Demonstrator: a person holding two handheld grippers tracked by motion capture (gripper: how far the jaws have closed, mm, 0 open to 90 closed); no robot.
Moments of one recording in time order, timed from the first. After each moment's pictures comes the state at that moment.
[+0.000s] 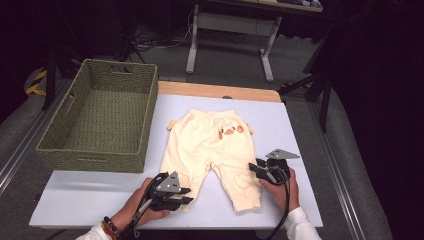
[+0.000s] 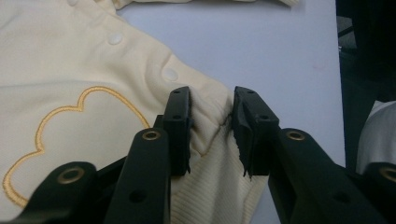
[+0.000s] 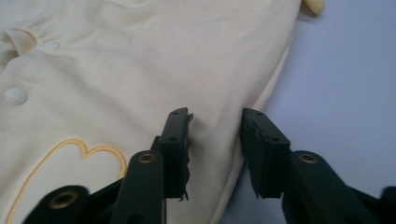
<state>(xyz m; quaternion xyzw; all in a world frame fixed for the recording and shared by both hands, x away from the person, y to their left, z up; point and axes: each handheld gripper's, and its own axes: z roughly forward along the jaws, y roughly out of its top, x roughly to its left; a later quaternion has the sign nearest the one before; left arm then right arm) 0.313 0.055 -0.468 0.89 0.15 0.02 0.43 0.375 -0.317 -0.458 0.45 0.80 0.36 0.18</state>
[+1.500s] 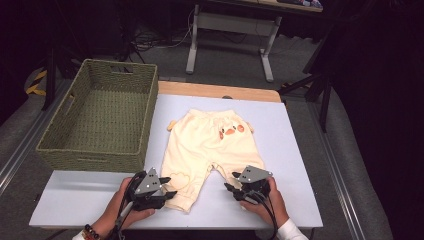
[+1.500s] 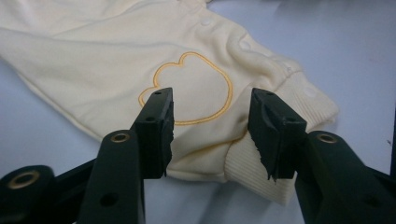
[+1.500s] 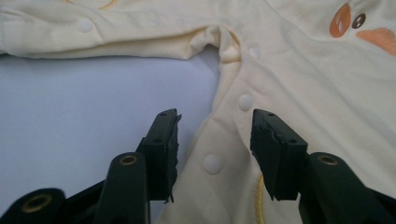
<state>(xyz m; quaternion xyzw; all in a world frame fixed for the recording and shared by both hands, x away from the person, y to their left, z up) 0.304 0.101 -0.463 0.87 0.23 0.10 0.43 0.323 -0.242 -0.449 0.27 0.88 0.33 0.20</state>
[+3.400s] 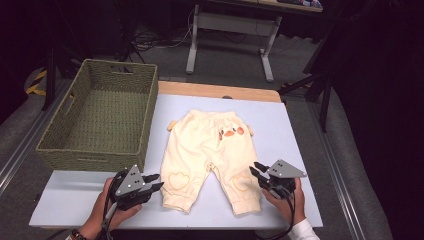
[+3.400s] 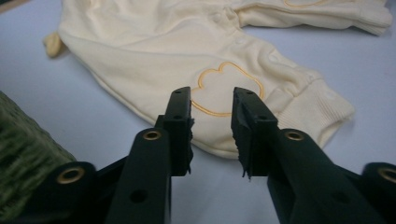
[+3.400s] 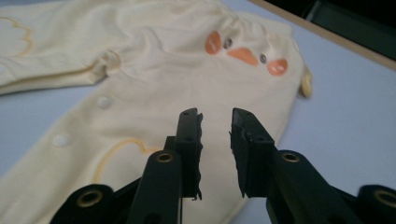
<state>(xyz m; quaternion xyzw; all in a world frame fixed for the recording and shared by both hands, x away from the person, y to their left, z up) 0.294 0.131 -0.453 0.84 0.26 0.14 0.45 0.323 -0.309 -0.426 0.35 0.81 0.39 0.28</state>
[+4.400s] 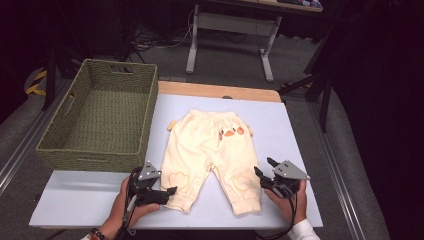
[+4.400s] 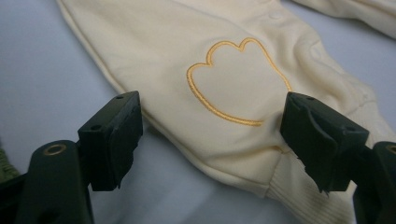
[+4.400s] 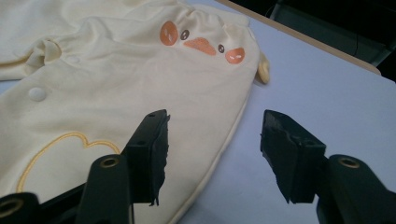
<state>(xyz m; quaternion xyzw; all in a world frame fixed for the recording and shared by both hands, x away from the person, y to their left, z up) 0.318 0.093 -0.472 0.83 0.38 0.08 0.40 0.326 -0.319 -0.438 0.37 0.78 0.38 0.33</state>
